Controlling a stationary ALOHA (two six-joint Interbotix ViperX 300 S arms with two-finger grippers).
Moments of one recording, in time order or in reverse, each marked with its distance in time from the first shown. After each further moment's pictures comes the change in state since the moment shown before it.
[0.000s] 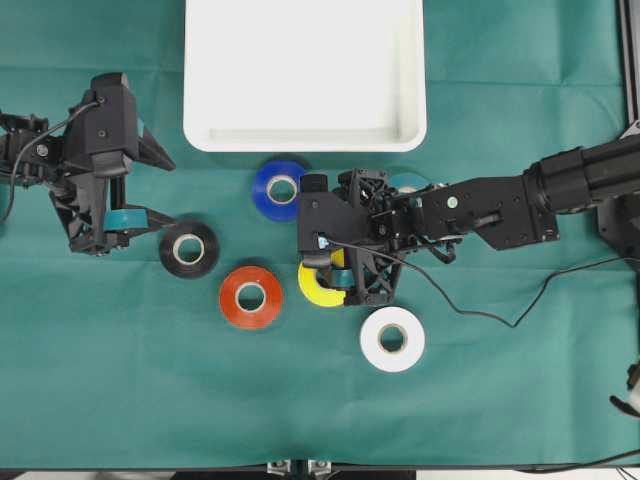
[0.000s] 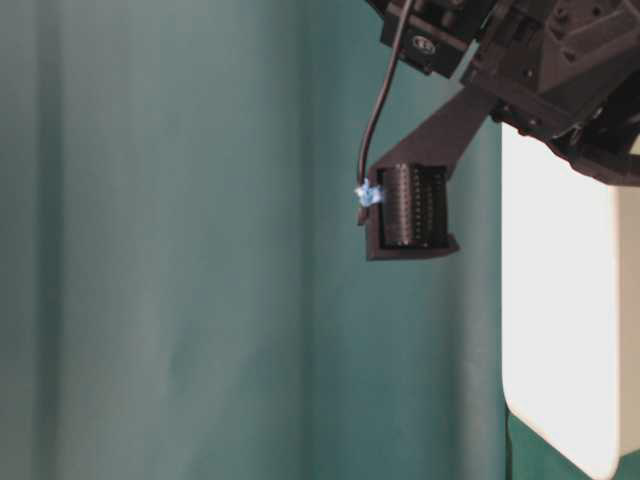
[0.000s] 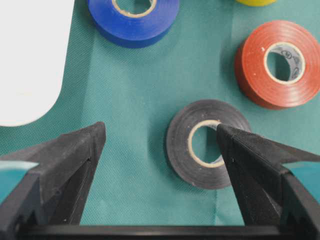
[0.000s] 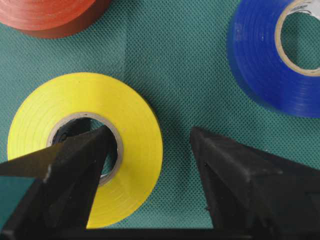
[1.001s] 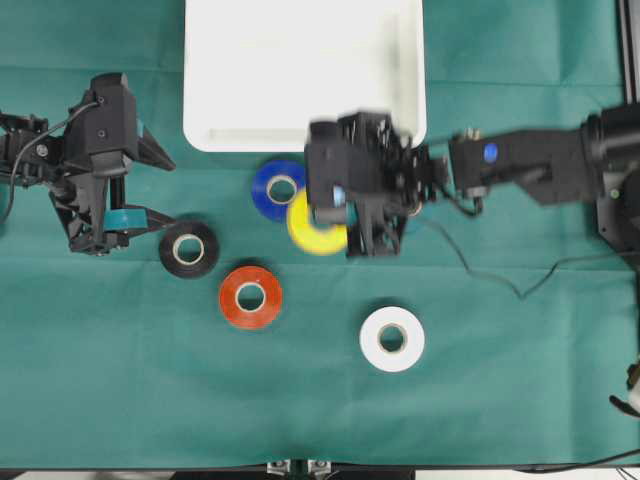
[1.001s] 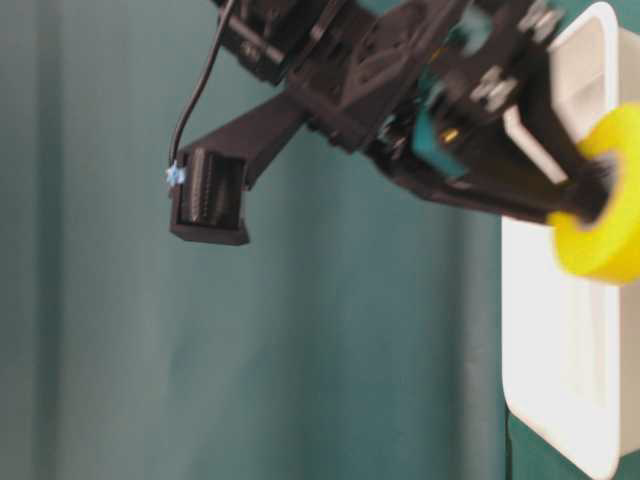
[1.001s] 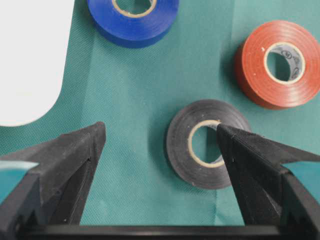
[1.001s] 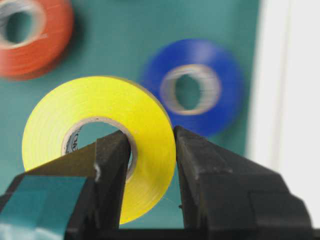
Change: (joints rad) left arm 0.000 0.000 0.000 0.000 0.000 0.000; right arm -0.120 -0.195 -0.021 -0.192 0.086 -0.003
